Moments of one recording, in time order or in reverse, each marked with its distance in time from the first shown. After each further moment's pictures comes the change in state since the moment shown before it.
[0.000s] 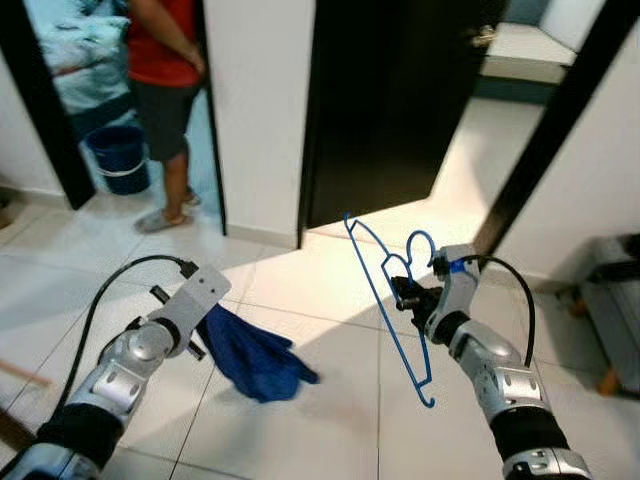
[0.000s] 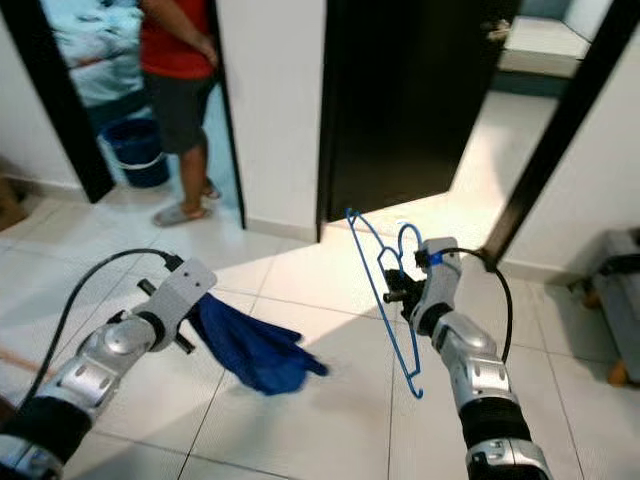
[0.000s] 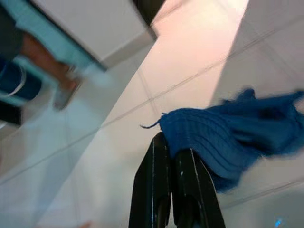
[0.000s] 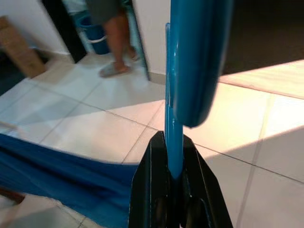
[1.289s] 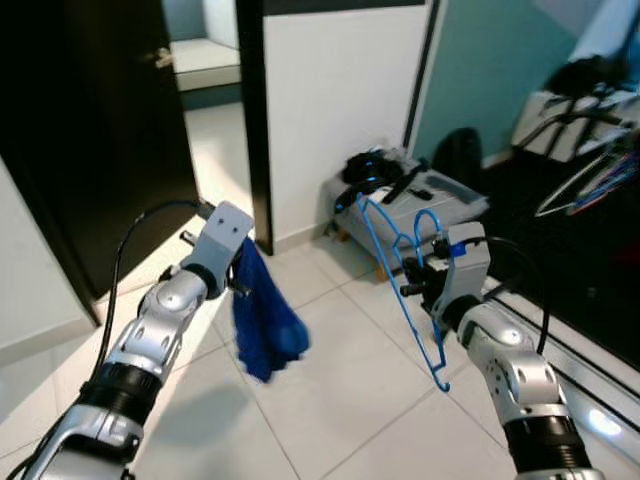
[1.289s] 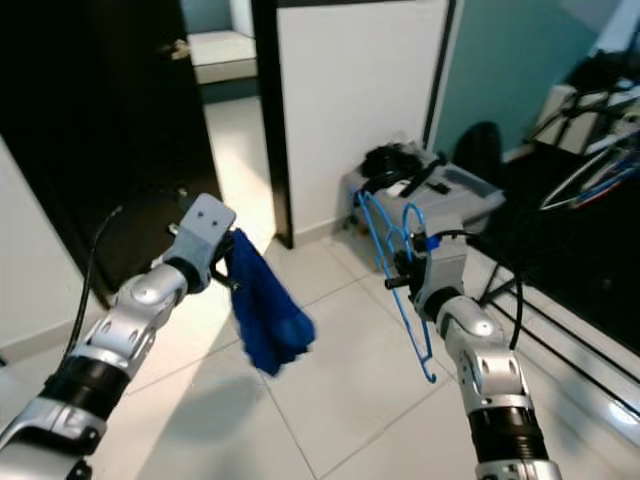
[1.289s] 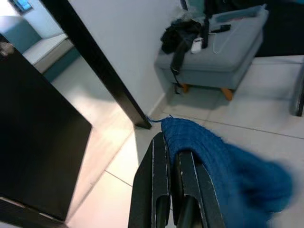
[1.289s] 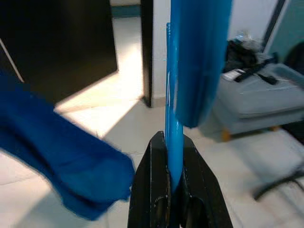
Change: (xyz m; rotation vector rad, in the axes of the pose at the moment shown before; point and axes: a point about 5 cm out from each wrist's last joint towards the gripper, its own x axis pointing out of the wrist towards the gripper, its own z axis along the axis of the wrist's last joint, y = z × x) left arm 0.013 0.015 0.080 -0.077 -0.260 0.127; right arm -0.016 0.021 0.027 -0.209 -0.005 -0.044
